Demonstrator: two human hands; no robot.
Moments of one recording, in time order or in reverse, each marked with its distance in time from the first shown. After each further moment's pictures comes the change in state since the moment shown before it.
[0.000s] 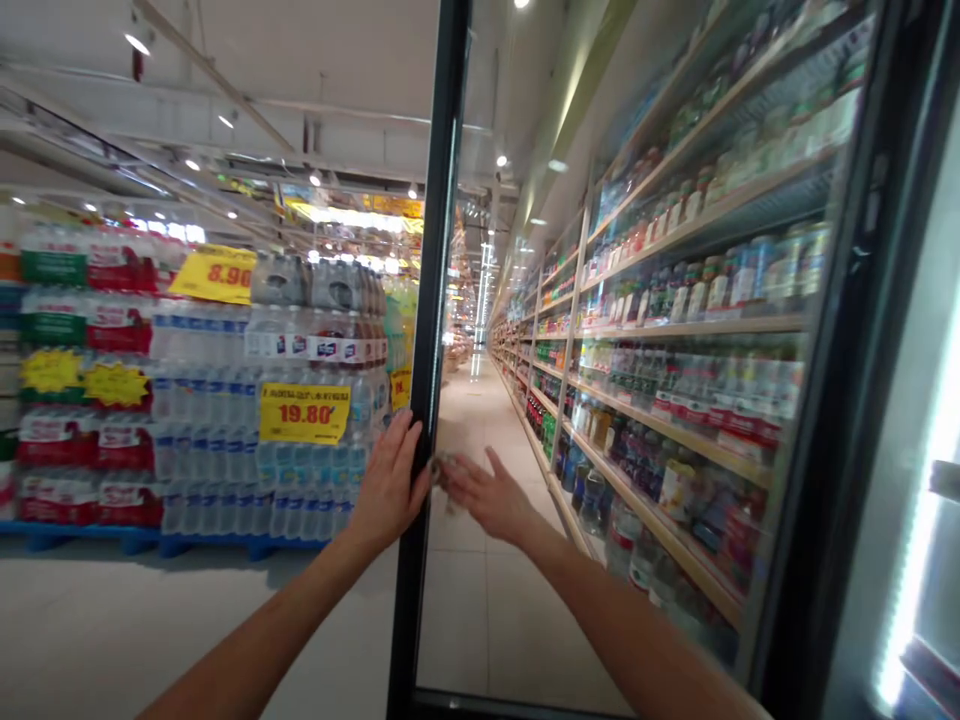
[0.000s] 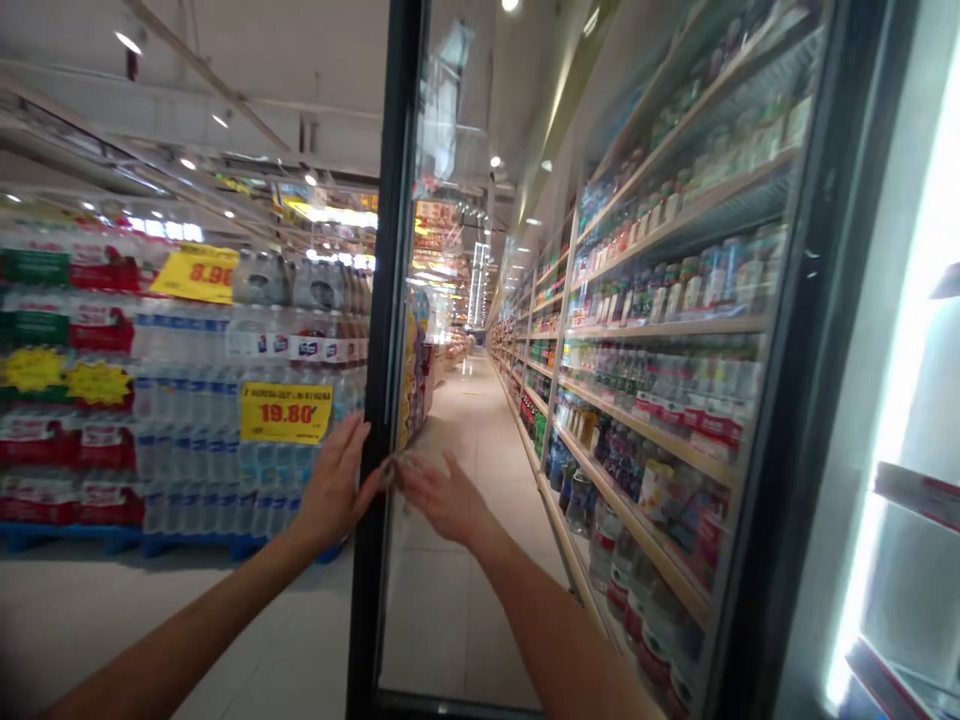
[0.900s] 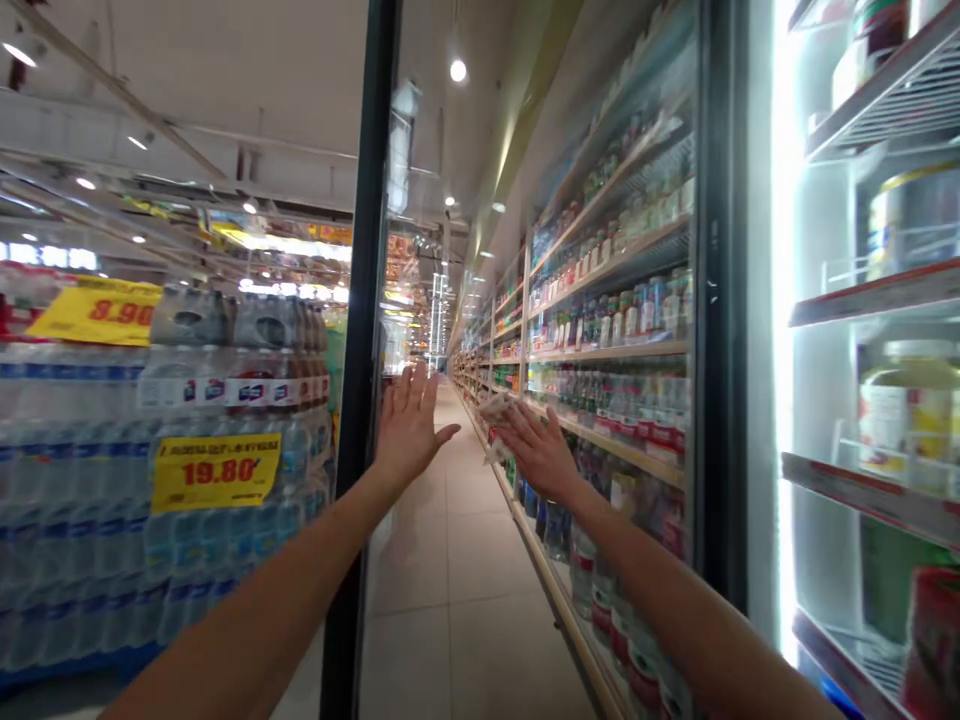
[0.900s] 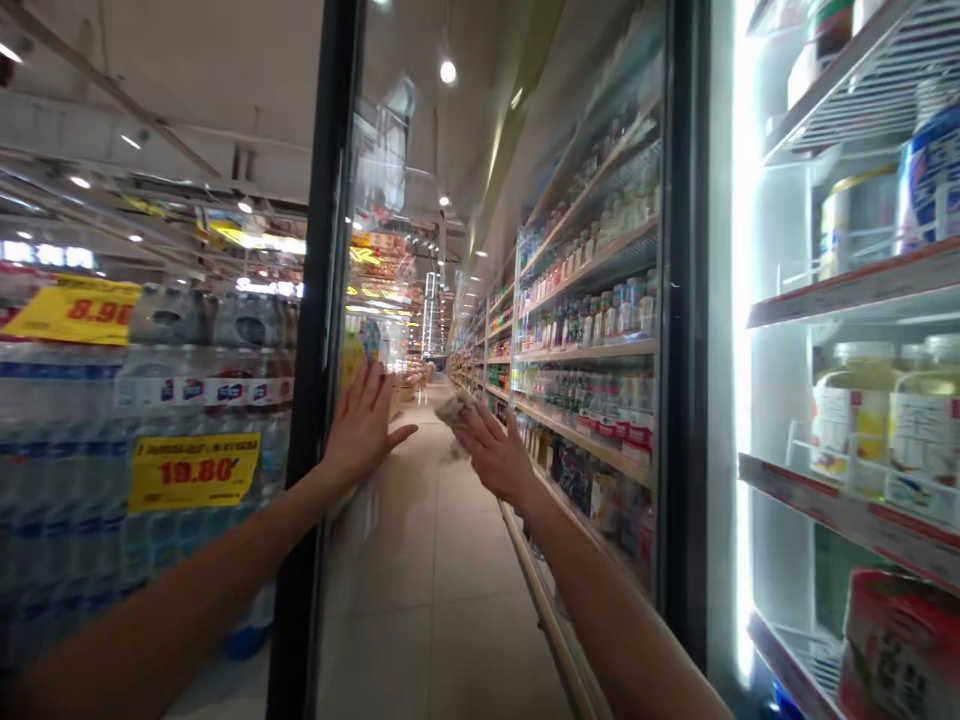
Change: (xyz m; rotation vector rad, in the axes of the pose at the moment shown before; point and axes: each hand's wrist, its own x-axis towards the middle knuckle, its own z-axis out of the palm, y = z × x) left_hand 0.145 0.044 0.049 0.108 -0.158 -0.086; right_hand -0.052 0.145 -0.089 -0.255 -0.047 0.443
